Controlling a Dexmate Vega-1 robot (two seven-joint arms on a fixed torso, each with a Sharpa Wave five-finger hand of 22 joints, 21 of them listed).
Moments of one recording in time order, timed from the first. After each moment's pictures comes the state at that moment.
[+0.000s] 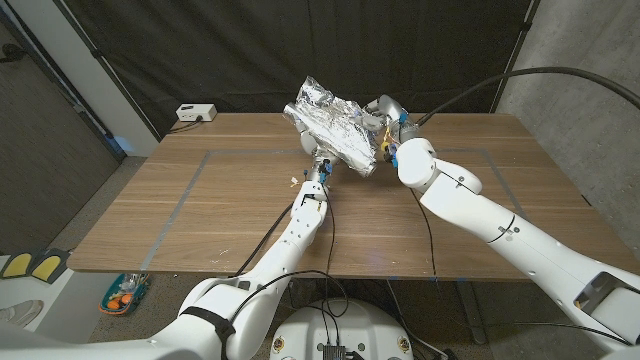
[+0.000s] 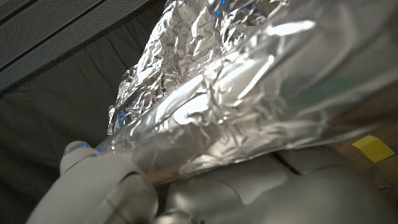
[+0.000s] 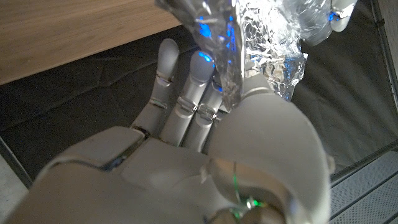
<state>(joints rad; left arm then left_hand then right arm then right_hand) 0.71 -0.16 0.25 -0.96 -1.22 -0.24 -0.56 0.35 -0.18 0.01 -0.01 0.30 0.23 -0.06 0.47 0.48 0.54 -0.11 0.48 0.49 0.83 -0.10 0.18 0.32 1.04 -0.05 0.36 0.18 -0.71 -0.63 -0.70 -2.13 -0.13 -0.70 -0.38 1.16 0.12 0.19 -0.13 0.20 1.11 0.00 0.34 0.34 1.29 -0.14 0.81 0.80 1.17 -0.22 0.99 1.07 0.65 -0.06 1.40 0.57</state>
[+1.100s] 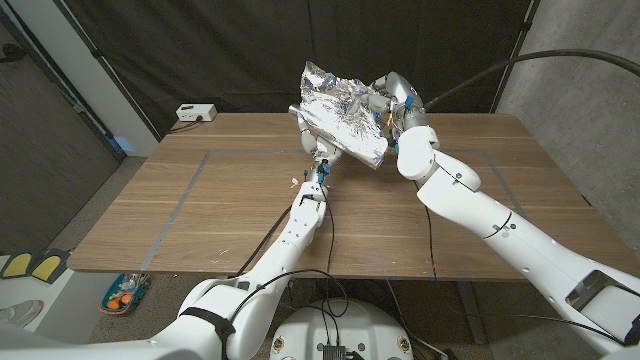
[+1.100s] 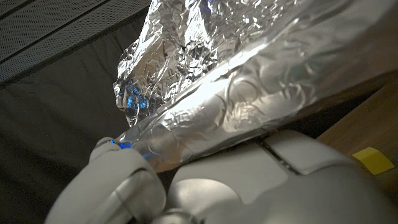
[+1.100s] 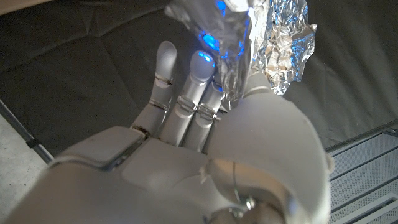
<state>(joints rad) 0.71 -0.16 0.23 -0.96 -1.25 -0.20 -0.59 0.41 -0.06 0.02 0.01 0.36 0.37 -0.04 0.50 0.44 0.66 -0.14 0.51 0.44 0.88 -0.11 0.19 0.27 1.08 -0.05 0.33 0.18 -0.70 -0.59 -0.68 -2.13 -0.27 -0.70 -0.42 1.17 0.11 0.18 -0.14 0.19 1.12 0.00 0.34 0.34 1.29 -0.13 0.81 0.80 1.20 -0.22 0.94 1.11 0.63 -0.06 1.49 0.53</state>
